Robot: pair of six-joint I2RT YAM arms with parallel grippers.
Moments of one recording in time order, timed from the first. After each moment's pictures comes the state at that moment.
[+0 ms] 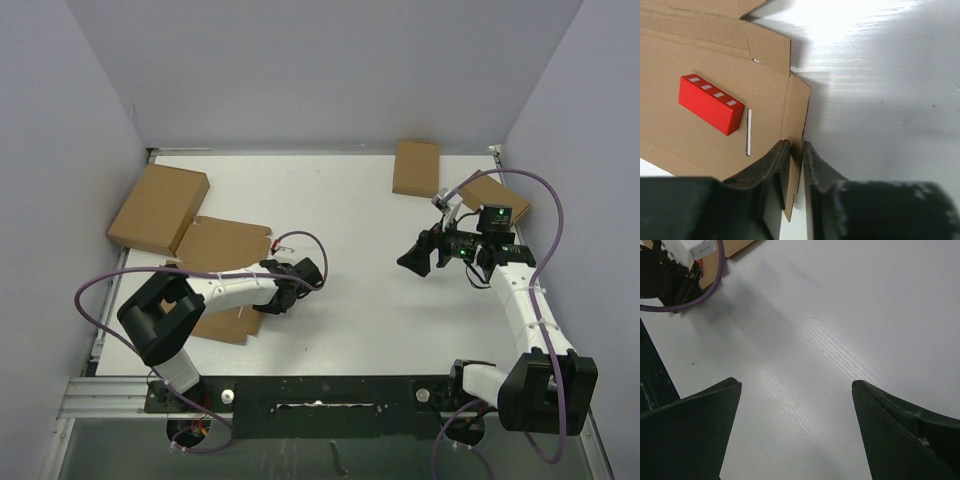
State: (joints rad) left arm -0.91 1.67 0.94 -0.77 -0.62 -0.75; right arm -0.08 1.15 0.86 -0.50 -0.94 -0.36
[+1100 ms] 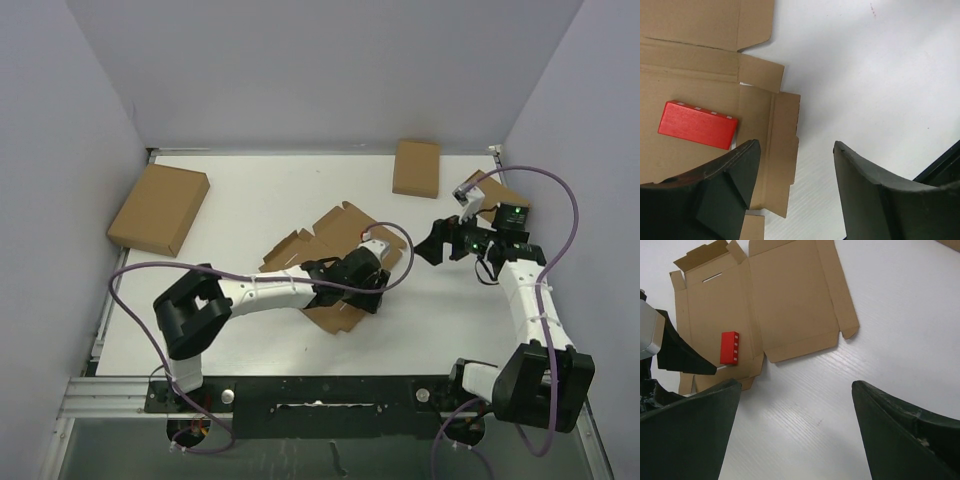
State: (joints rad) left arm -1.11 1.83 1.24 -0.25 -0.14 -0.56; right arm -0.18 1.18 0.87 -0.47 -0.81 -0.28
